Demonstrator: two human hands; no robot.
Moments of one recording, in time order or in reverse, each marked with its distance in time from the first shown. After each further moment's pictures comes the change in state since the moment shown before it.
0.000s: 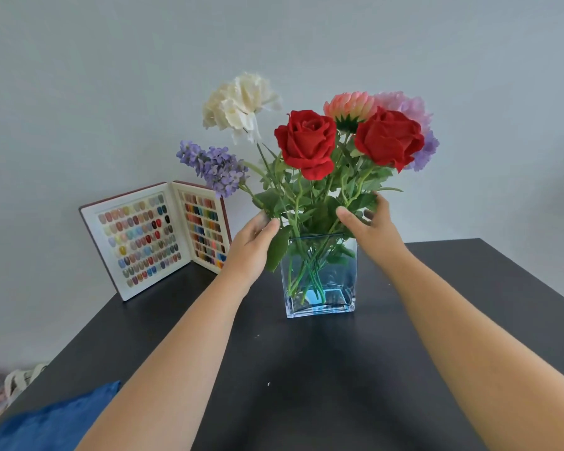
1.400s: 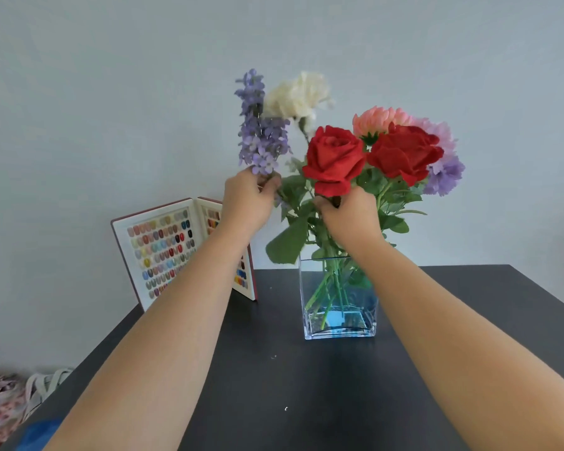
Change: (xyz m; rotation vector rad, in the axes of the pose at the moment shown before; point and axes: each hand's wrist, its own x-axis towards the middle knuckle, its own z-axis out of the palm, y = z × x) left_hand 0.058 0.088 -0.043 0.442 0.335 0.319; right_hand 0.018 -0.090 0.058 -0.331 0.145 -0.358
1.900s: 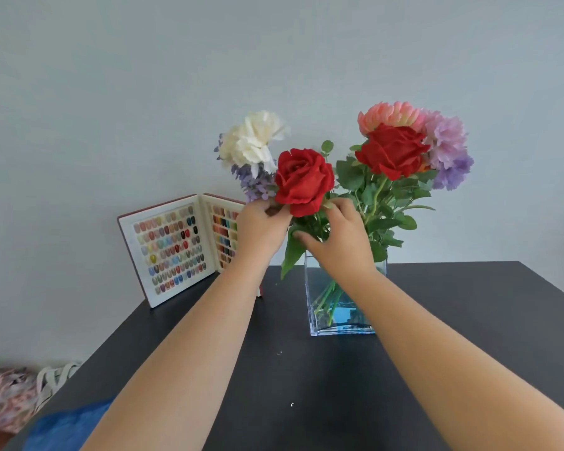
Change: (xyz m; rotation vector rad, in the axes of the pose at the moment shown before) left_hand -0.042 -0.014 0.023 -0.235 0.020 -0.166; right_hand -0.046 0.008 0.026 -0.034 -0.001 -0.205
